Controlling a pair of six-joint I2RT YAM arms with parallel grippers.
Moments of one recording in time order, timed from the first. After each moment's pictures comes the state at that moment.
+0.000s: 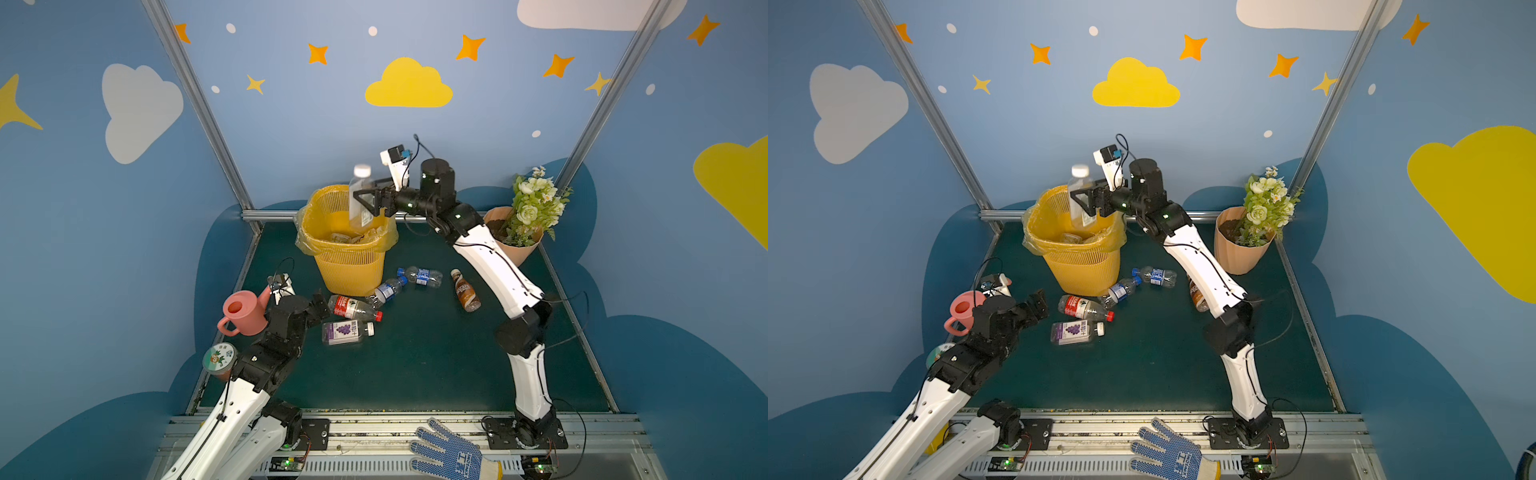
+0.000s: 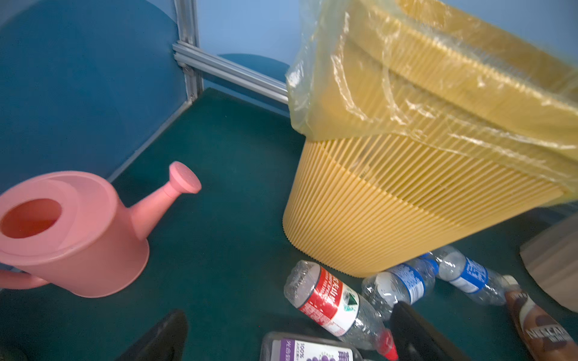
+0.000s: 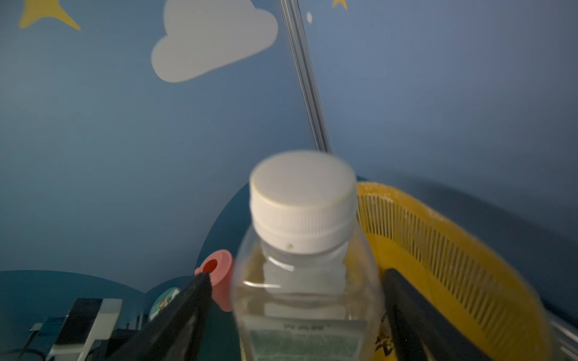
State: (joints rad) left arm -0.38 0.71 0.70 -0.51 -0.43 -0.54; right arm 0.67 2.16 2.45 -0.45 -0.48 0.24
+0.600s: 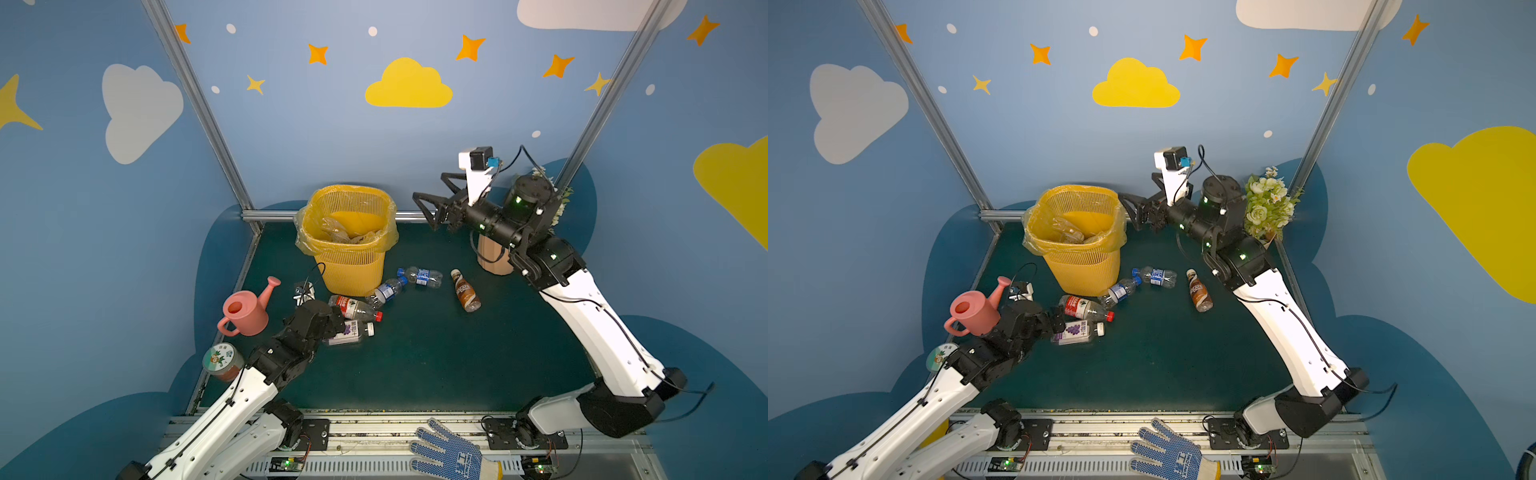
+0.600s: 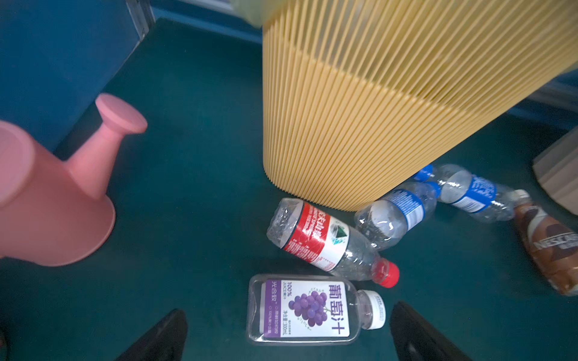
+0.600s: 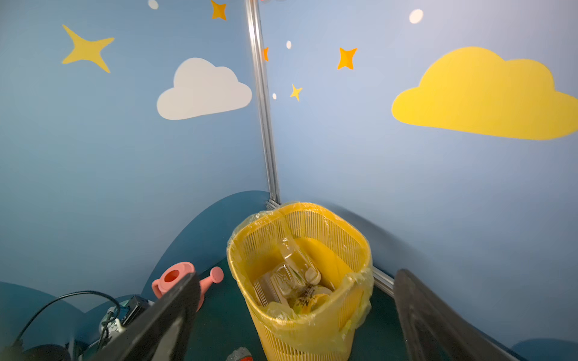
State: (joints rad) left arm -0.55 0.81 0.69 -0.63 -0.46 -0.63; right arm 0.62 1.43 1.73 -0.28 -0.24 0.10
